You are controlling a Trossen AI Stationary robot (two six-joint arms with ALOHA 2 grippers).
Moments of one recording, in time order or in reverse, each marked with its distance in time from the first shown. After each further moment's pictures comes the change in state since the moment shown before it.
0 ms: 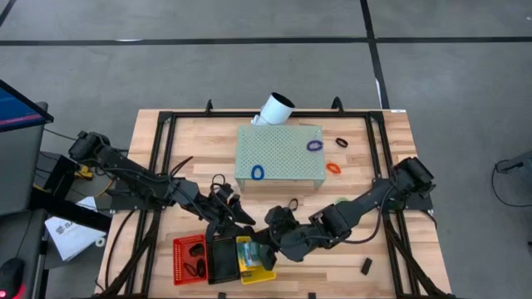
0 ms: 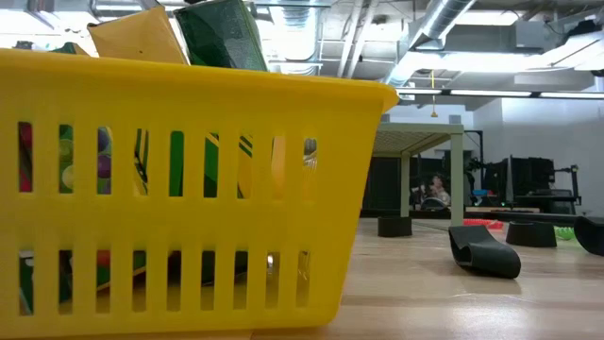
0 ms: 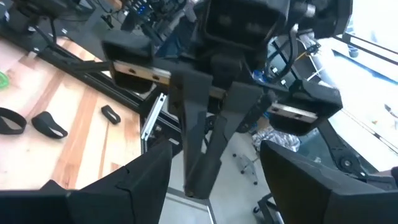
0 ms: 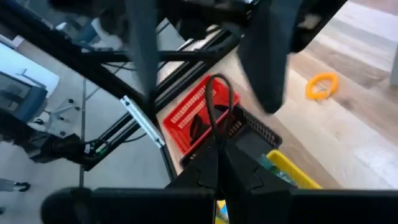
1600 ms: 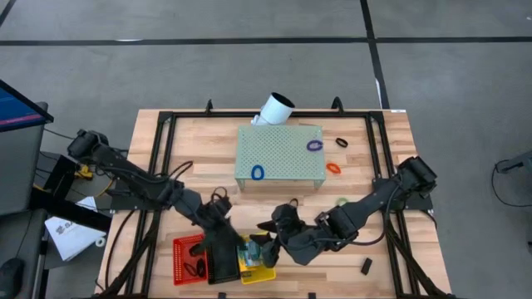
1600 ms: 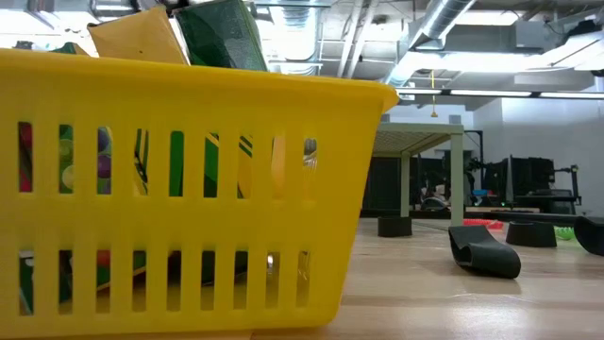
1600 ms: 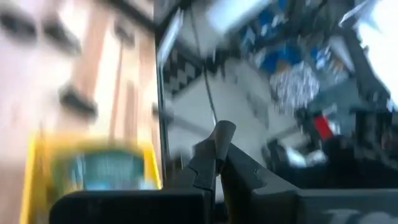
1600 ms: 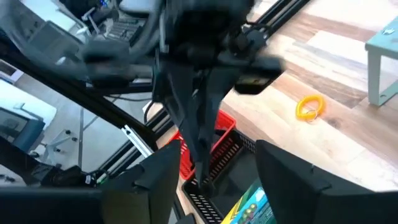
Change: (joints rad) left arm -0.073 -0.048 -0.001 -0.306 0.080 -0.028; right arm 0.030 -0.028 0.000 0.007 0.143 0.043
